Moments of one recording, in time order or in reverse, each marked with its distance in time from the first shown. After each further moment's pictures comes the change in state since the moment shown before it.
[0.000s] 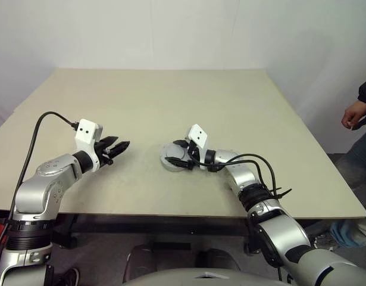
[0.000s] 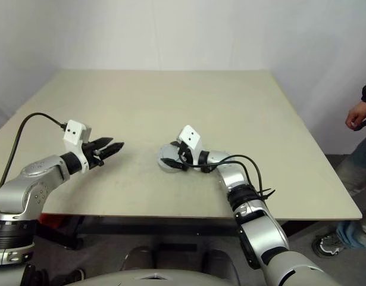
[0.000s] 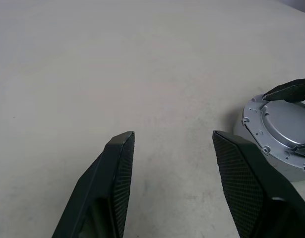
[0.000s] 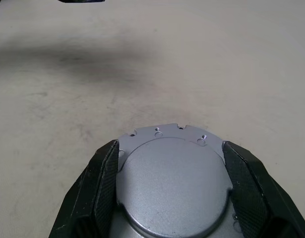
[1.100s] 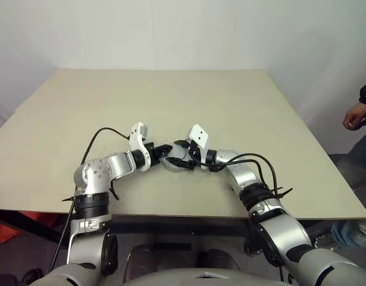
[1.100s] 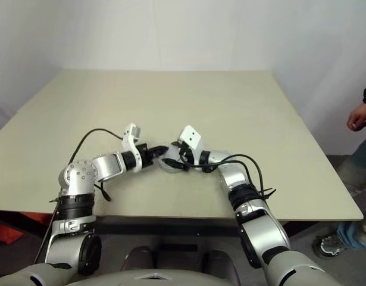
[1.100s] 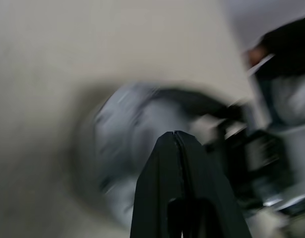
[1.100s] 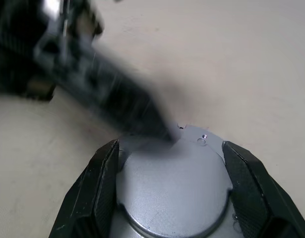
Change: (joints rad) left arm -0.265 -0.447 0.059 0.191 -0.294 0.559 0.446; right arm -0.001 -0.009 0.000 0.000 -0.001 0.002 0.009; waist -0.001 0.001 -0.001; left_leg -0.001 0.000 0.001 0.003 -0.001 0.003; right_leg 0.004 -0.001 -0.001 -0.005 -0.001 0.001
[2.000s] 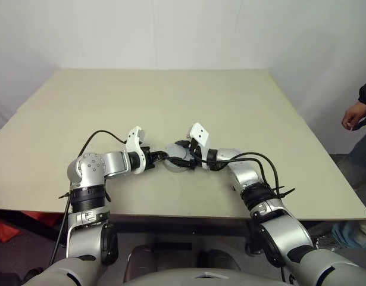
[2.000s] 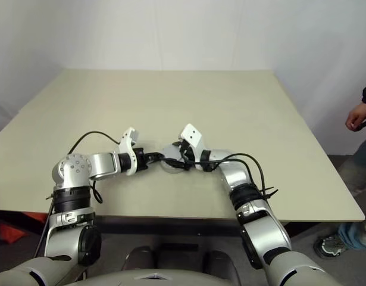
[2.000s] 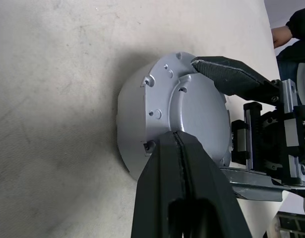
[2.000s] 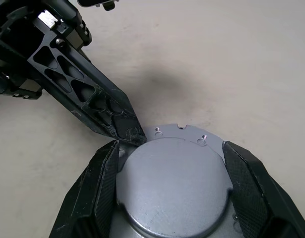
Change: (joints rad) left arm -0.070 -0.006 0.115 0.064 0.028 0.181 0.013; right arm 0.011 -0.015 -0.015 -0.078 0.015 0.119 0.025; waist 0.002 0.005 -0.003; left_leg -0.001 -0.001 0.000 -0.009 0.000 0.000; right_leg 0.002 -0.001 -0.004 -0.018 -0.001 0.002
